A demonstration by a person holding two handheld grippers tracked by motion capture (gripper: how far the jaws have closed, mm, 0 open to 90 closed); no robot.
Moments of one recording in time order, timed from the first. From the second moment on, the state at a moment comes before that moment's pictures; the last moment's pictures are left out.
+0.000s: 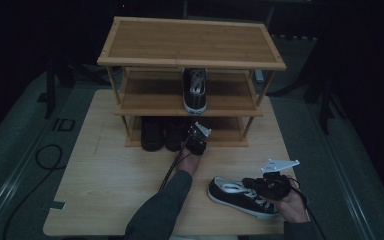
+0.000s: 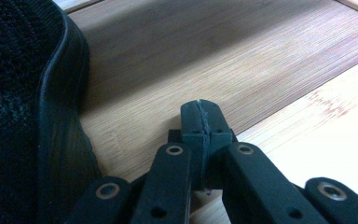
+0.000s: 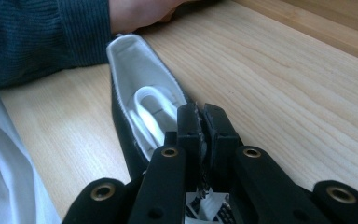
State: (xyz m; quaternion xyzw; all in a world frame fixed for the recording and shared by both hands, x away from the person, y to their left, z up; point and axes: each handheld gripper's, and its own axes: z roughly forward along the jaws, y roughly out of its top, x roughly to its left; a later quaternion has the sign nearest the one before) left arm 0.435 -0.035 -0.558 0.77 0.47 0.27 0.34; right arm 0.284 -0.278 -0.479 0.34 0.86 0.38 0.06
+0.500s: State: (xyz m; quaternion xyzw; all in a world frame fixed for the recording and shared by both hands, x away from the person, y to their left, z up) left arm 0.435 -0.034 -0.558 0.77 0.47 0.27 0.34; right arm 0.301 -0.258 -0.478 0.33 0.86 0.38 0.07
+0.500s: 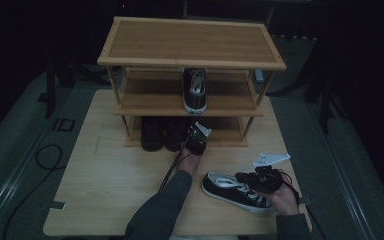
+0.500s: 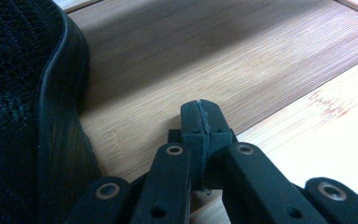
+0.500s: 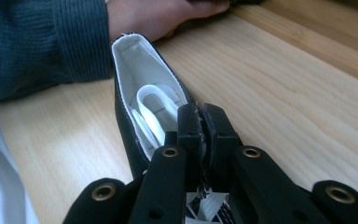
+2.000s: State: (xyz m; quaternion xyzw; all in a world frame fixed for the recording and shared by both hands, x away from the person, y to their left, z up) left arm 0.435 -0.032 -0.558 0.77 0.47 0.26 0.34; right arm 0.261 -0.270 -0.499 0.32 0.87 0.37 0.04
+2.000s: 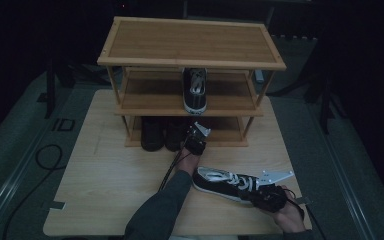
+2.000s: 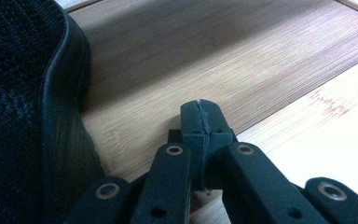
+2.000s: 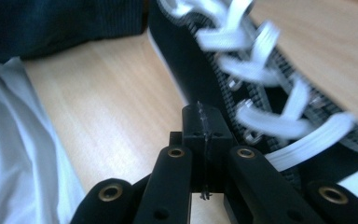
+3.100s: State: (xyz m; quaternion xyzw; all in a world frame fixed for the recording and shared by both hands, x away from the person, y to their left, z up) left arm 0.435 -0.033 -0.558 0.77 0.47 0.27 0.34; right arm 0.280 -0.293 -0.513 0.39 0.86 0.30 0.09
